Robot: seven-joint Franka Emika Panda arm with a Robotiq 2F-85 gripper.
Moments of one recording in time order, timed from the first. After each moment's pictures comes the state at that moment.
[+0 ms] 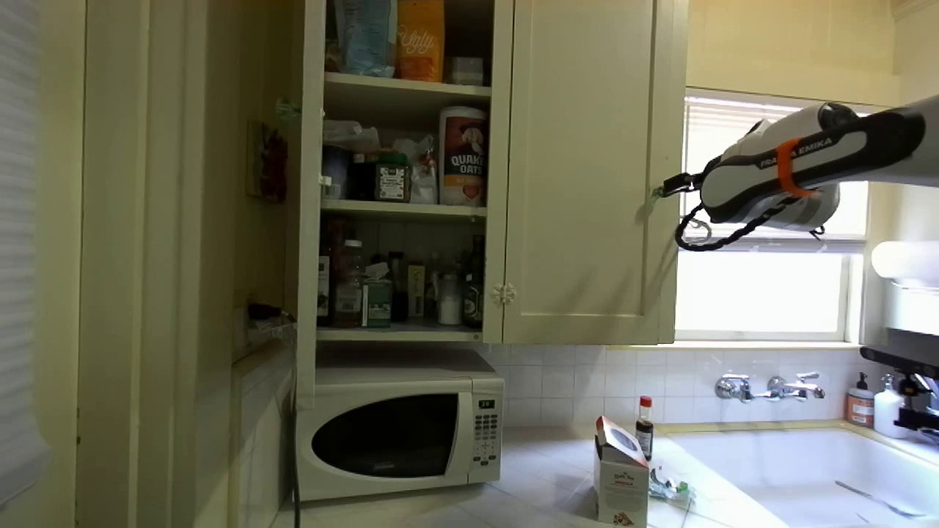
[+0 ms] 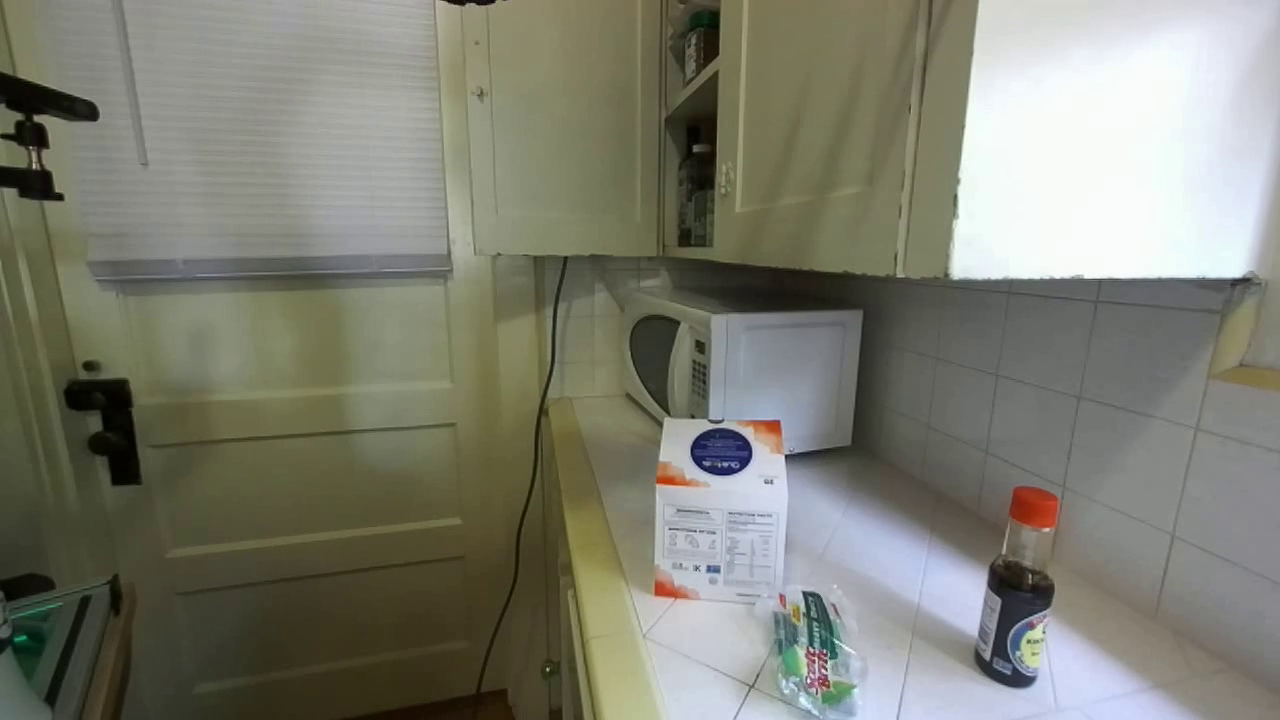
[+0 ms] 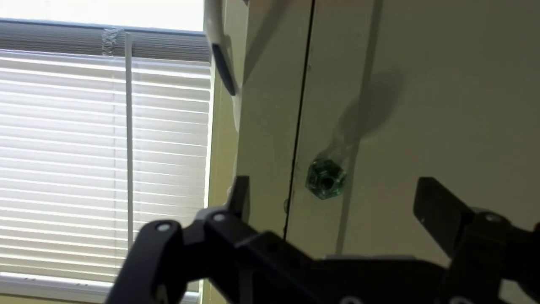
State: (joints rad) arm -0.18 -0.30 -0.33 -1.98 0.00 3.17 -0.20
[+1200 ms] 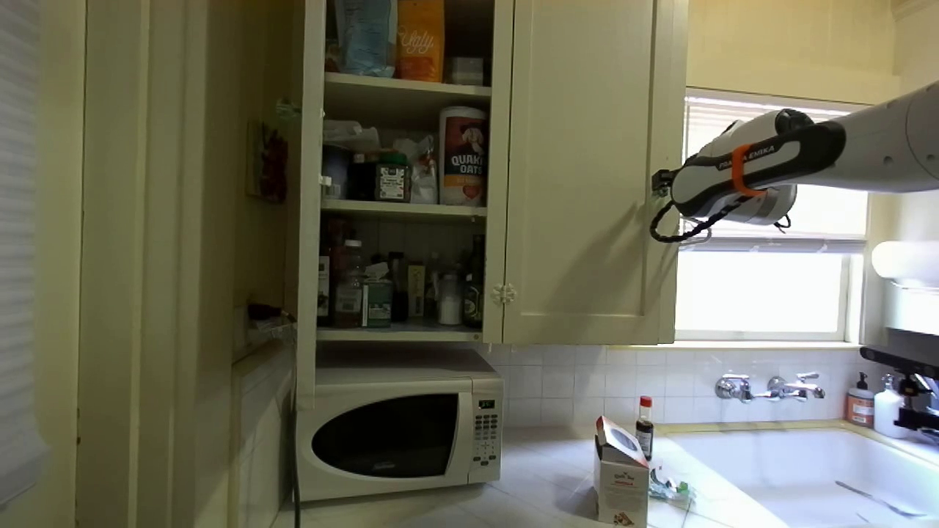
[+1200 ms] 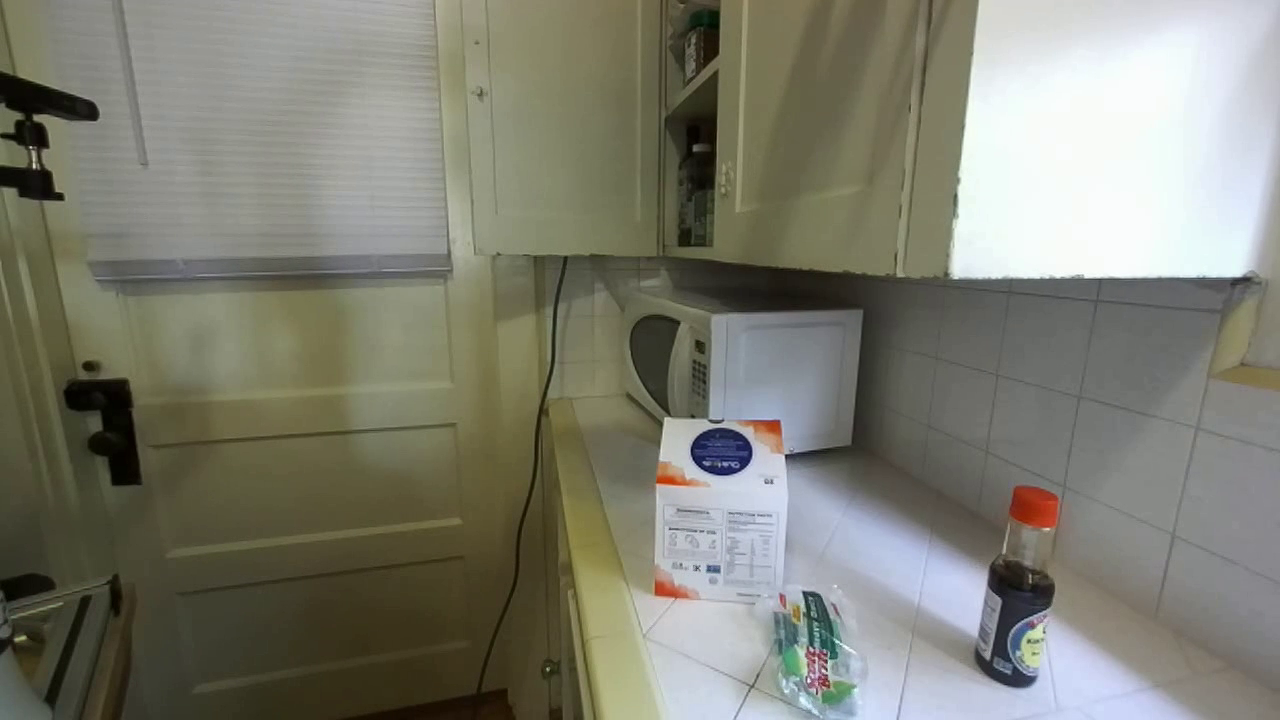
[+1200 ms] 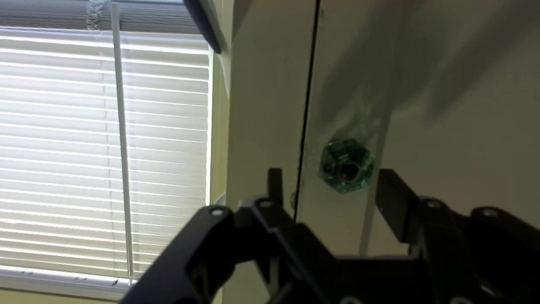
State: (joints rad) arm -0.11 -0.12 -0.41 -1.75 0.05 3.17 -0.19
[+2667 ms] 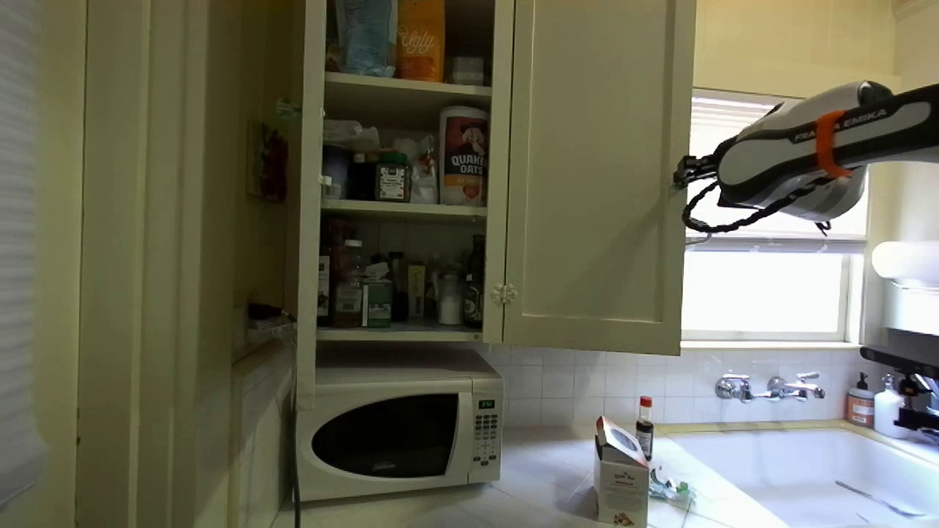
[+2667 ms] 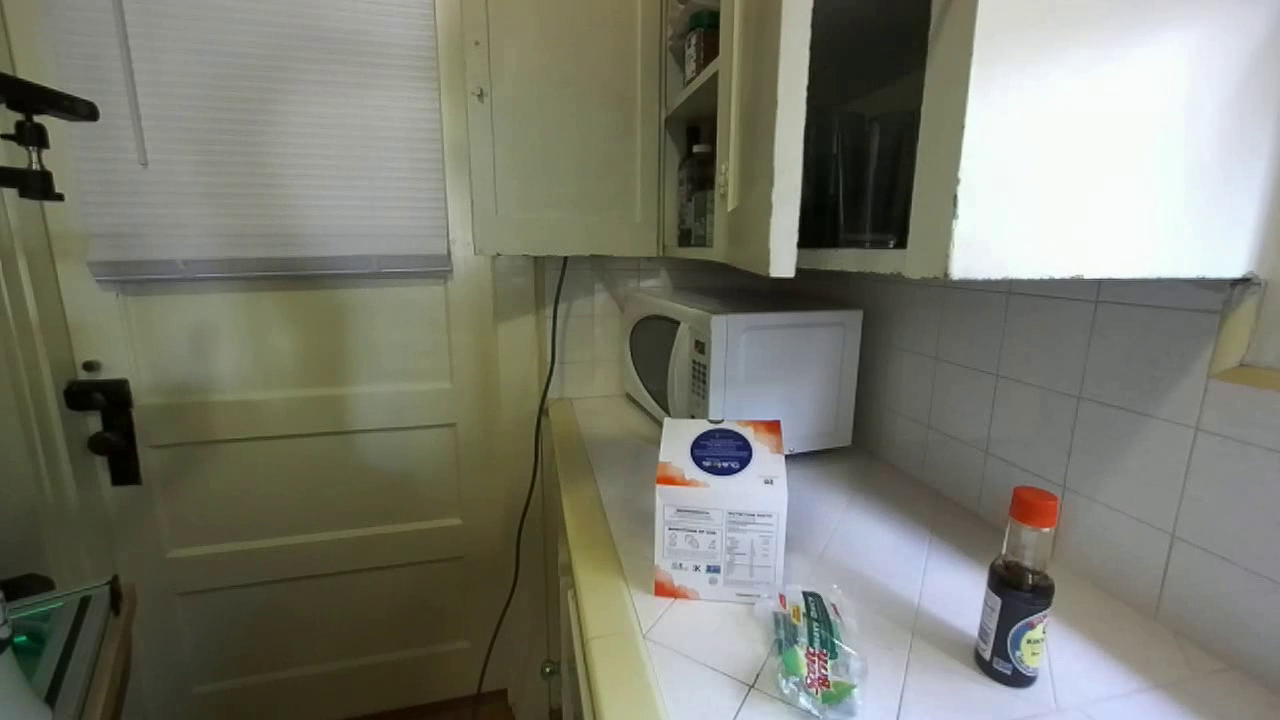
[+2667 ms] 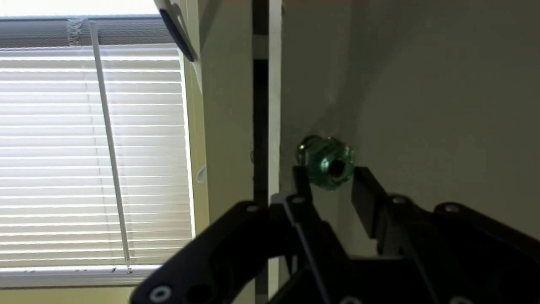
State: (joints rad) arm -0.12 -0.46 -0.33 -2.07 0.03 3.16 -0.19
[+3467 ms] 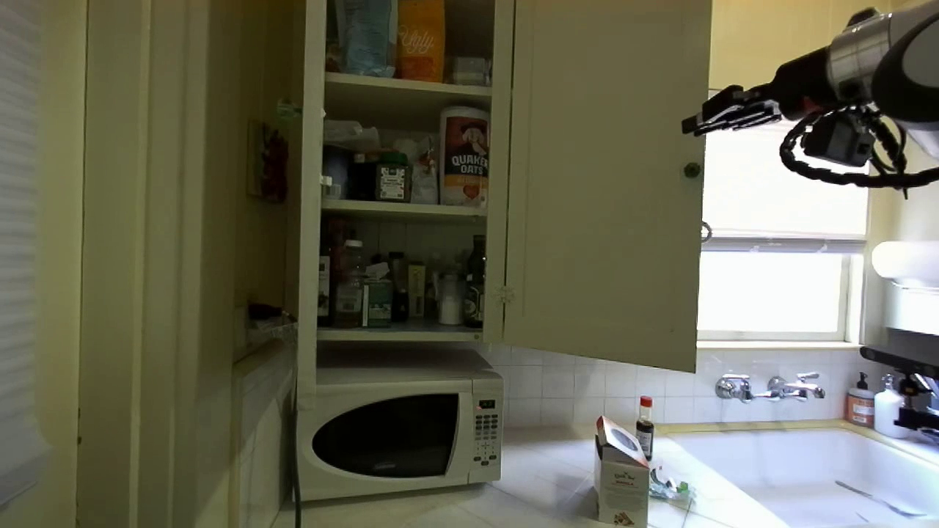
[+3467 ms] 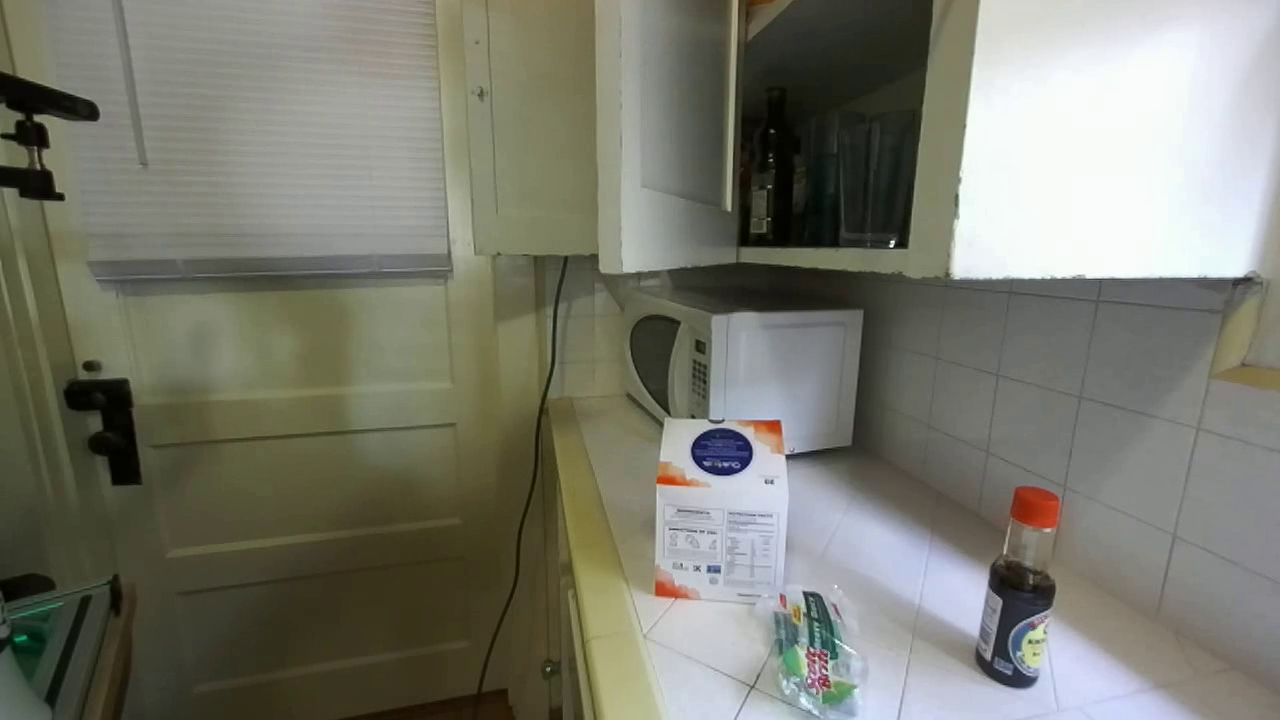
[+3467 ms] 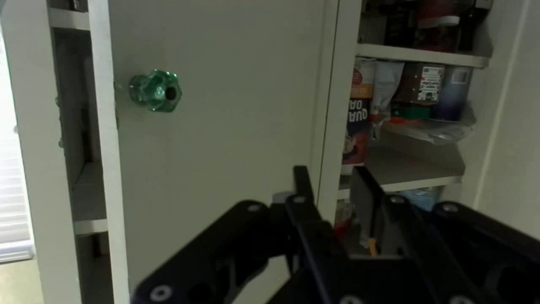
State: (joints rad) arm 0.03 -1.01 -0.18 -2.35 0.01 2.84 -0.23
